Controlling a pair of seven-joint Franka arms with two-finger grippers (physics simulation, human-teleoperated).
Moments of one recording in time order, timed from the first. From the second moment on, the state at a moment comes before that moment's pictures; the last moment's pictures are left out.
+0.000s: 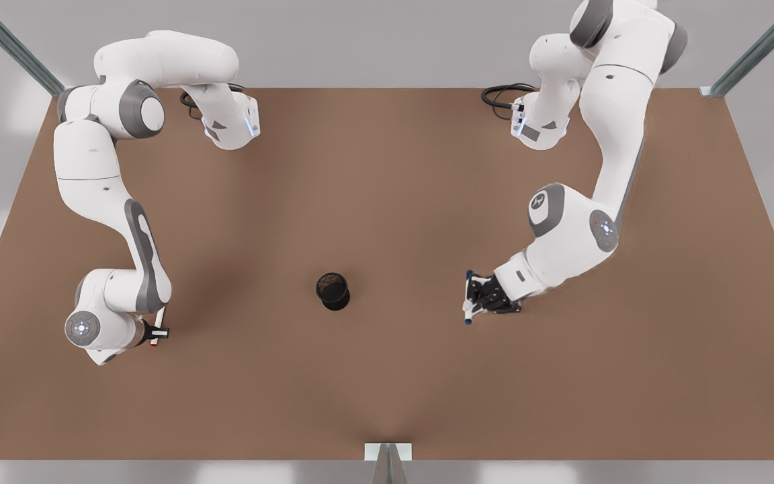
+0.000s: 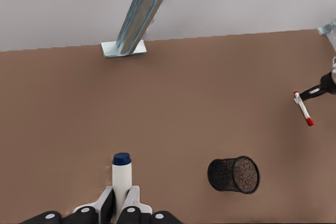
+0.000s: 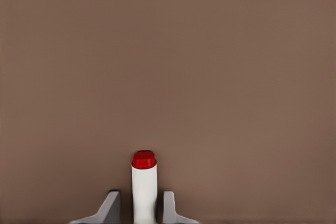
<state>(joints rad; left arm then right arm) -0.12 0.45 -0.35 -1.56 -0.44 2.35 0.17 -0.27 0.90 0.17 -1.38 -0.27 2.13 0.03</state>
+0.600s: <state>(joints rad) -0.60 0.87 -0.39 -1.25 -0.69 3.11 0.55 -0.27 0.90 0.17 -1.38 -0.26 2.13 0.03</state>
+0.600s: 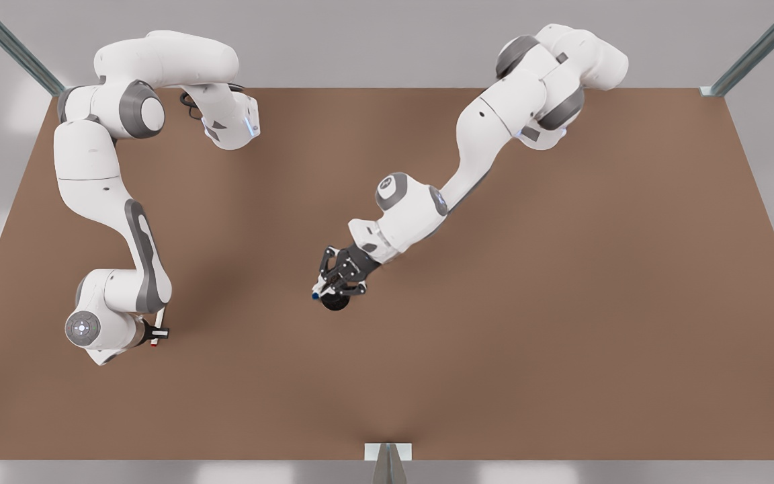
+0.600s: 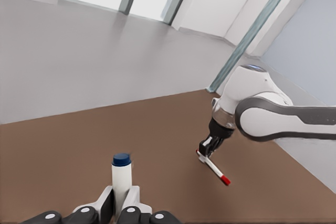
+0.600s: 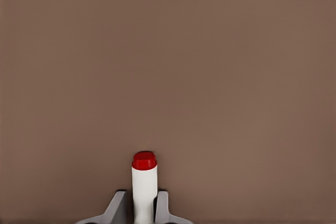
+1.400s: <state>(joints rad) -0.68 1.02 -0.39 -1.25 -0.70 3.39 0.76 -0.27 0.81 0.30 -1.35 -0.26 2.13 0.01</state>
